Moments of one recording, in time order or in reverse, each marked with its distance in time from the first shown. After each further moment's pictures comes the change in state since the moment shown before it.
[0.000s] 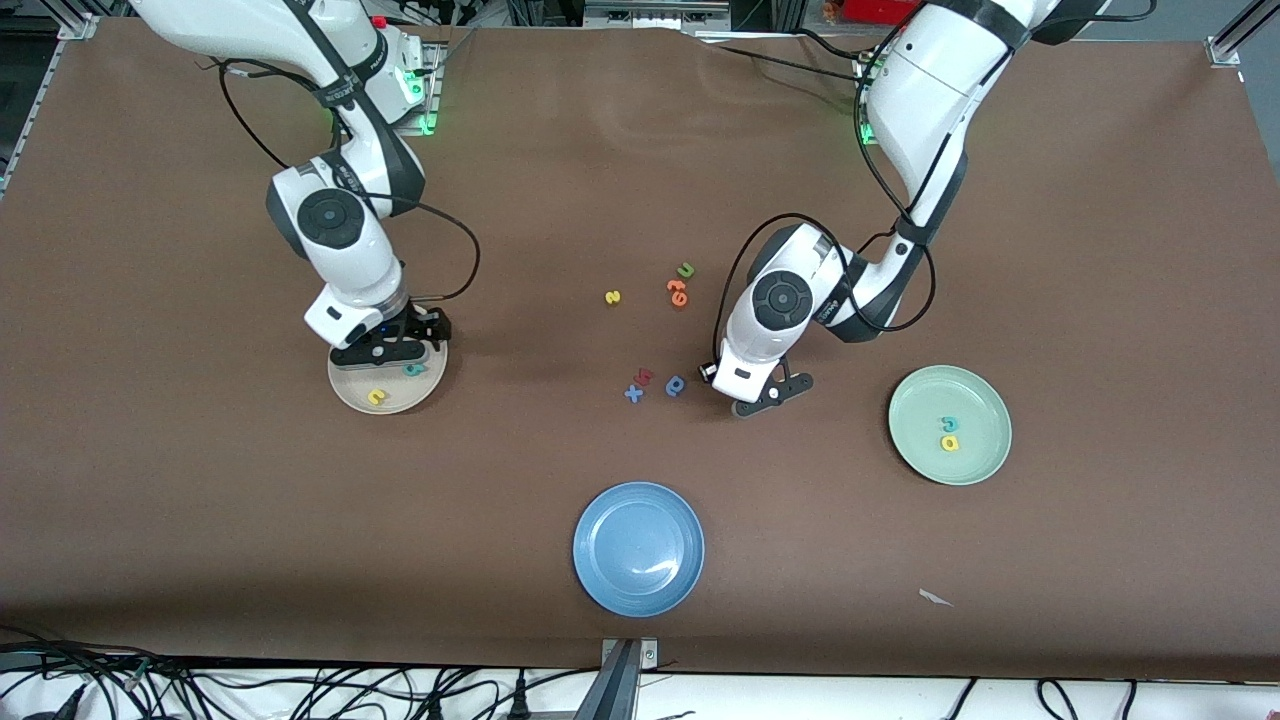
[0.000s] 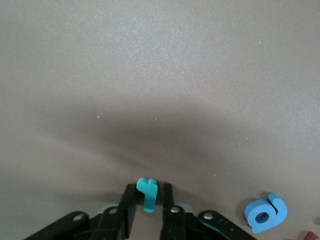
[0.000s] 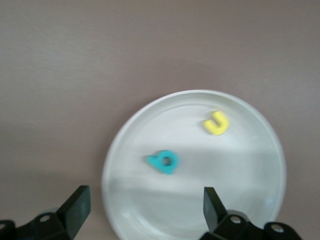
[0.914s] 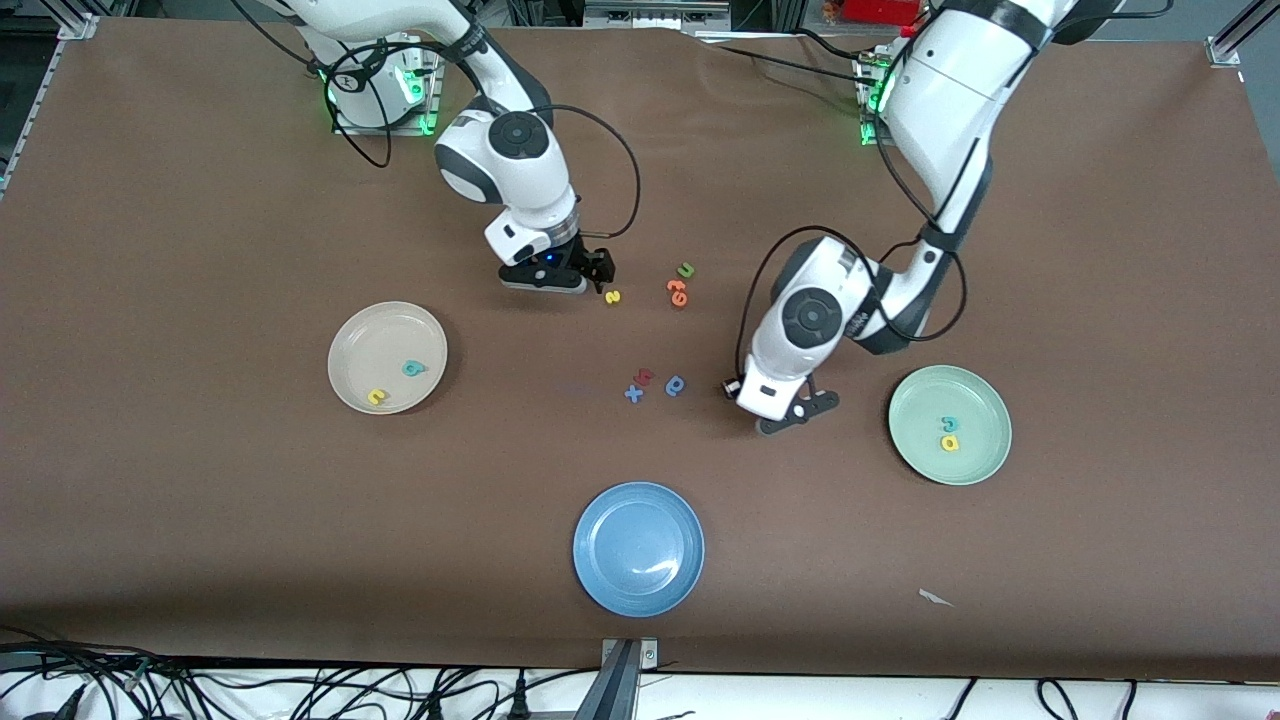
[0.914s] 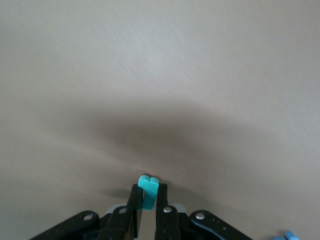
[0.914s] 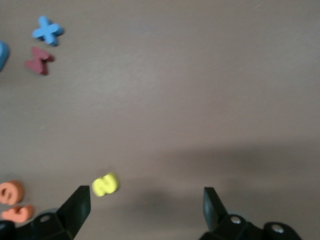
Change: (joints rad) left arm 0.067 -0.010 0.028 0.045 0.001 -0.075 0.130; right arm 0.360 0.112 0.065 0.048 0.000 0.127 0.671
